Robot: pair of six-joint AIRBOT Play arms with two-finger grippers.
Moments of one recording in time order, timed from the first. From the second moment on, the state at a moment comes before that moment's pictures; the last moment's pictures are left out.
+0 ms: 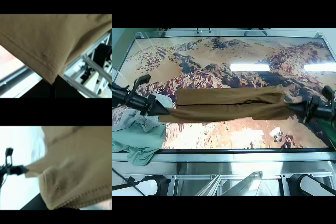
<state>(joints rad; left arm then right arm) 0.33 -1.47 1.22 0.85 -1.71 -1.15 -0.55 -1.21 0.73 -0.32 1.48 1.06</state>
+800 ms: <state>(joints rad) 0.23 -2.13 1.85 0.81 -1.62 -1.22 -0.36 -1.83 1.10 -0.25 1.13 0.79</state>
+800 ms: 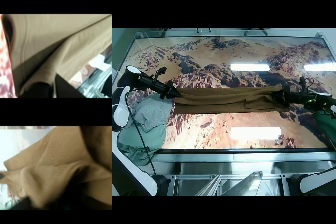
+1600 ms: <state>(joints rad) 0.22 -2.02 1.92 0.72 -1.70 -1.33 -0.42 -1.92 1.37 -0.60 1.33 0.96</state>
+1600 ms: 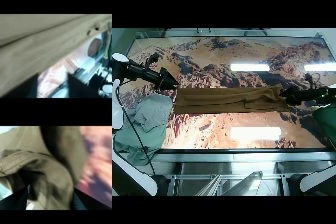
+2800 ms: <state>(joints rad) -0.45 -2.24 2.07 0.87 -1.31 -1.49 -0.43 -1.69 1.39 -0.64 1.53 1.02</state>
